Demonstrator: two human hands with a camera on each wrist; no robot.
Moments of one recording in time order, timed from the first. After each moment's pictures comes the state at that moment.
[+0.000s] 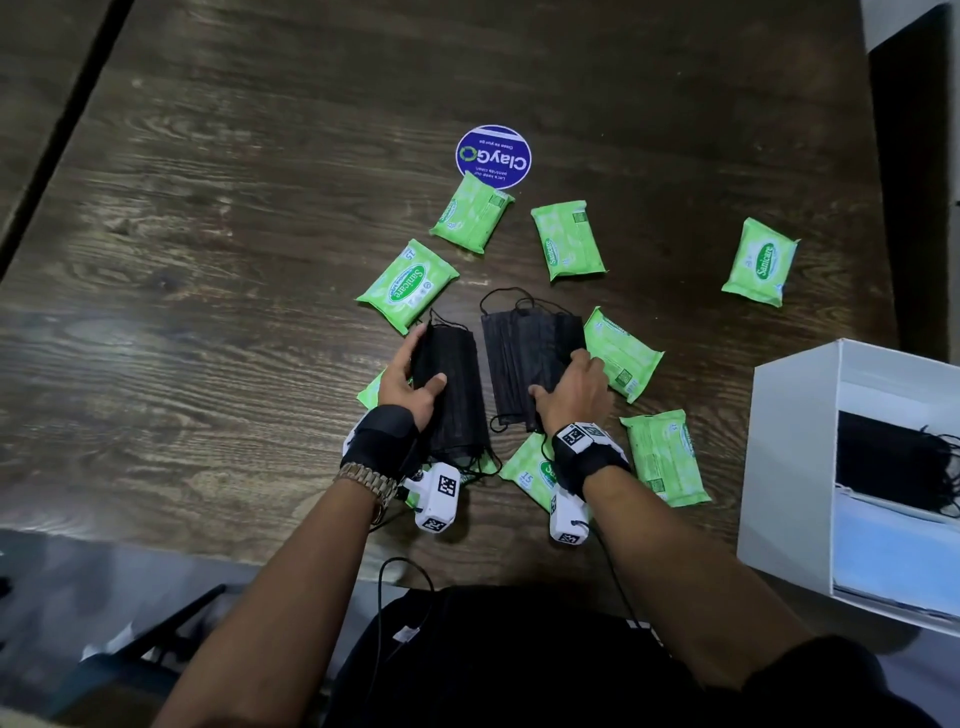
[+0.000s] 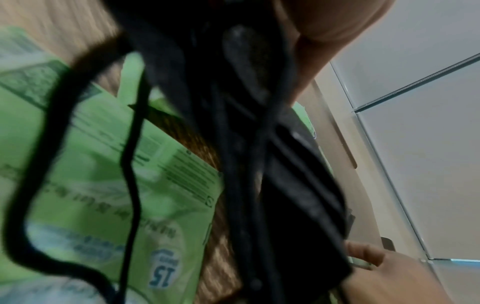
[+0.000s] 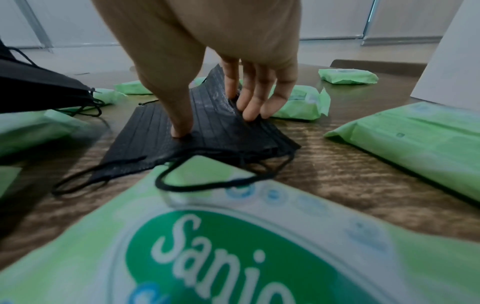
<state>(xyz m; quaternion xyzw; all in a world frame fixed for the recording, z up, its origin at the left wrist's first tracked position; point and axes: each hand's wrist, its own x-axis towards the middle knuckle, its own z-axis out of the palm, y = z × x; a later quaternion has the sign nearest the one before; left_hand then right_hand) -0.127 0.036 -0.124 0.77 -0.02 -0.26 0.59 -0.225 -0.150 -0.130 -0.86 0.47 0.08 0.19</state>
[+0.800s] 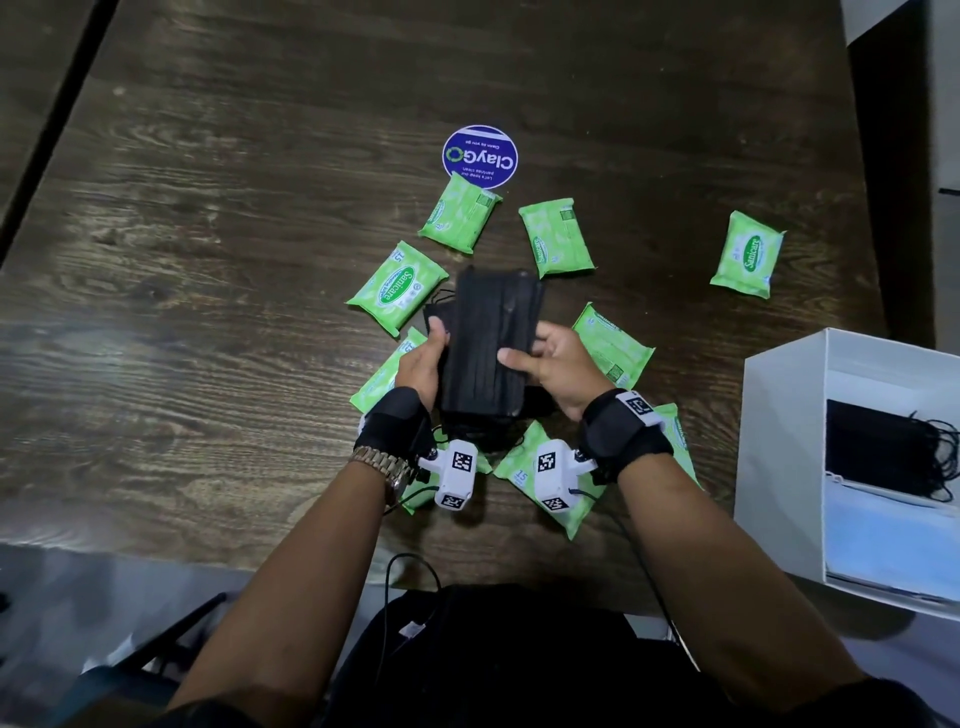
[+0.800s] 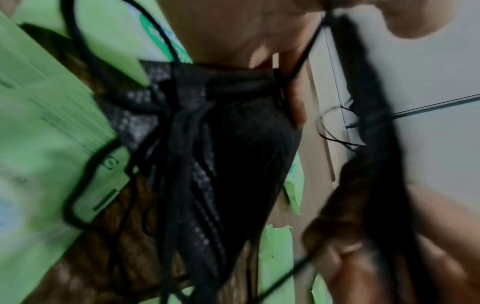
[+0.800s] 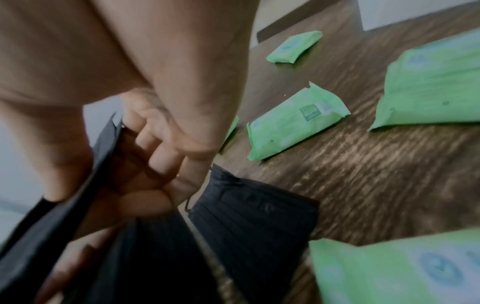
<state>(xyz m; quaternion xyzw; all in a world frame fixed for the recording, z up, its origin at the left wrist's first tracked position) -0.119 -0.006 -0.105 0.66 0.13 -0.37 0.64 -0.208 -0.163 -0.073 -0.59 0.31 0.03 0.74</state>
